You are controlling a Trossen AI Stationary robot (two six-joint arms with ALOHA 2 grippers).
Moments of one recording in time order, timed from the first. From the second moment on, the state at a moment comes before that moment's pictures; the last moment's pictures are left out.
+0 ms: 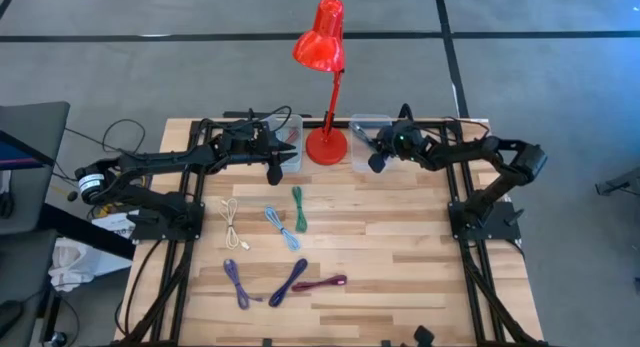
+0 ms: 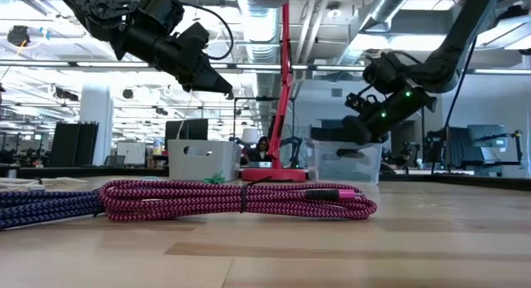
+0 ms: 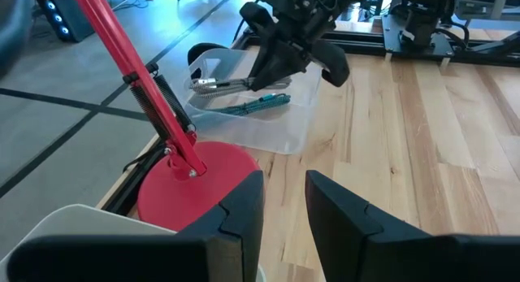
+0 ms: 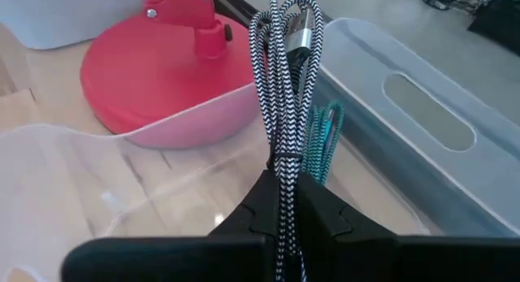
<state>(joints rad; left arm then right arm) 0.47 1.10 0.64 0.24 0.18 0.18 -0.71 1.58 0.54 0.48 -0.01 -0.11</state>
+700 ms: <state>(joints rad) 0.47 1.10 0.64 0.24 0.18 0.18 -0.73 1.58 0.54 0.47 -0.04 -0.07</state>
